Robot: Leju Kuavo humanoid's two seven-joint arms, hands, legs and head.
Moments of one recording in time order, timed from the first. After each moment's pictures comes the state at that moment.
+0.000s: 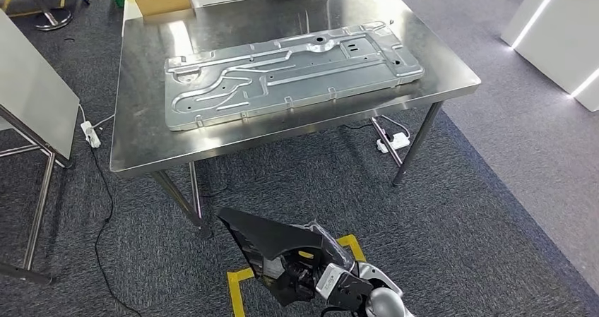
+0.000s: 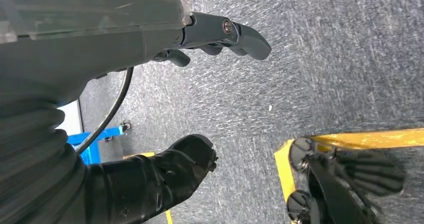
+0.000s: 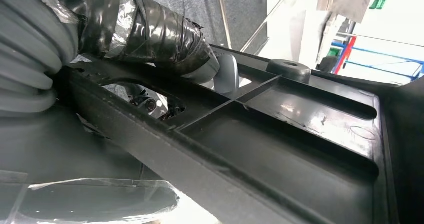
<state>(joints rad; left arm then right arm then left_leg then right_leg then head) -0.09 -0.04 1.20 -0.21 -1.04 0.06 0.15 -0.17 -0.06 0.62 -1.52 0.00 0.17 -0.53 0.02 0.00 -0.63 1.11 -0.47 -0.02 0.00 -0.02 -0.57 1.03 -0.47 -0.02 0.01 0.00</state>
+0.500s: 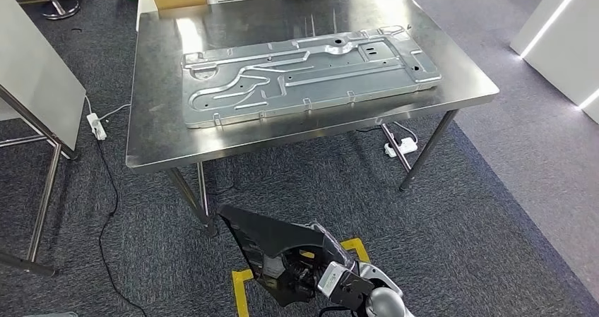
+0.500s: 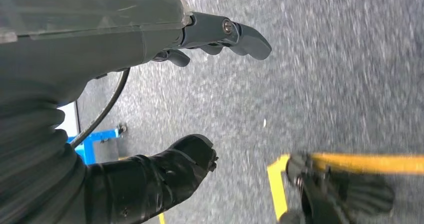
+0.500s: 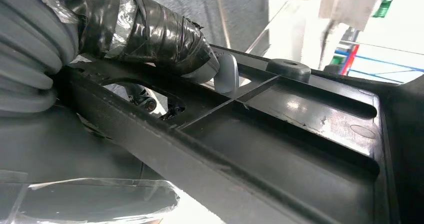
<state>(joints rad) -0.09 -0.04 1.20 -0.21 -1.04 0.06 0.15 -0.17 -0.06 0.61 -1.52 -0.03 0.18 -0.52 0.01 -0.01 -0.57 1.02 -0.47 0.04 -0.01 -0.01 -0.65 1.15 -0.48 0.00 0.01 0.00</state>
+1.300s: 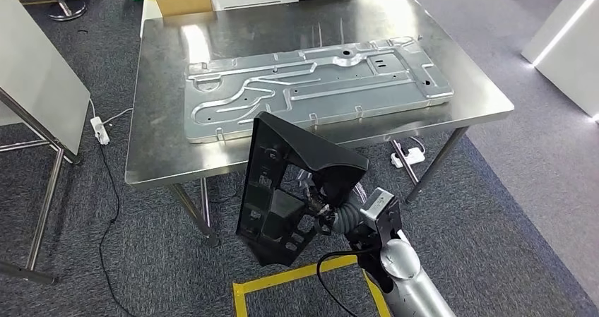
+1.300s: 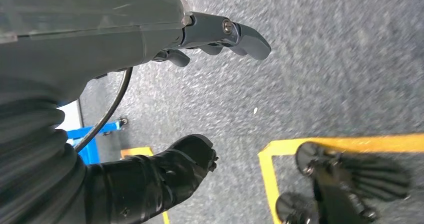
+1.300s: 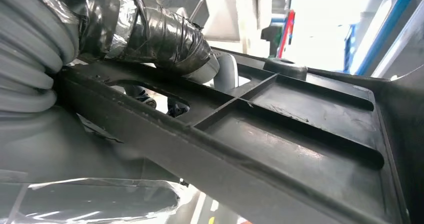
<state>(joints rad) -0.09 -0.04 1.20 -0.21 -1.05 0.05 0.15 -0.32 0.01 0.46 -1.54 -0.27 0.23 -0.45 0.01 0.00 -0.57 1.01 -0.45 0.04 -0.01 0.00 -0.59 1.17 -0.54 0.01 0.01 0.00</state>
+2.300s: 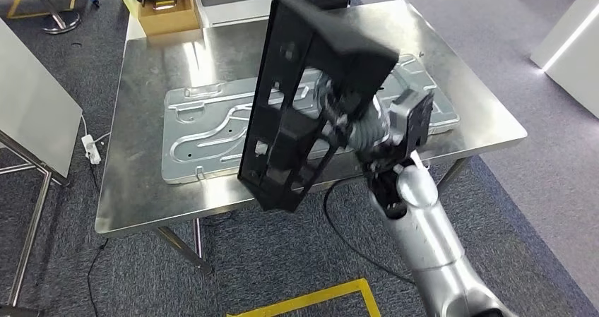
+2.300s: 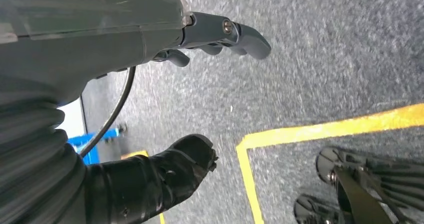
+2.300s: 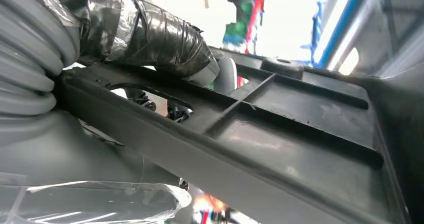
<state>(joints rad) -0.10 -0.04 1.17 -0.21 -1.09 0.04 0.18 -0.70 0.06 0.35 -1.44 -0.43 0.18 -0.30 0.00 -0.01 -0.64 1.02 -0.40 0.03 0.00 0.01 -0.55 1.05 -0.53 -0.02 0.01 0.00</state>
